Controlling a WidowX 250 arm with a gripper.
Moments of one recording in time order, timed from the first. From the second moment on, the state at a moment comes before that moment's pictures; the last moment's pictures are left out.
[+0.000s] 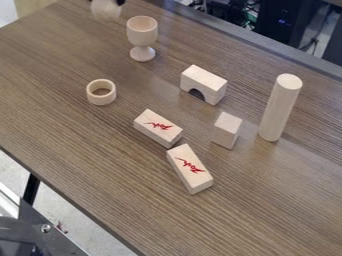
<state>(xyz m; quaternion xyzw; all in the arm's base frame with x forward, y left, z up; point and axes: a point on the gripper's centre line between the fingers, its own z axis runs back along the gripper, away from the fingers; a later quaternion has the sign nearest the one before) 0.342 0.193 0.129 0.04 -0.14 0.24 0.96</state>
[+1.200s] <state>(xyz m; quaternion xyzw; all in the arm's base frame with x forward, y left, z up) 0.324 0.221 0.060 0.06 -0.14 0.27 0.95</state>
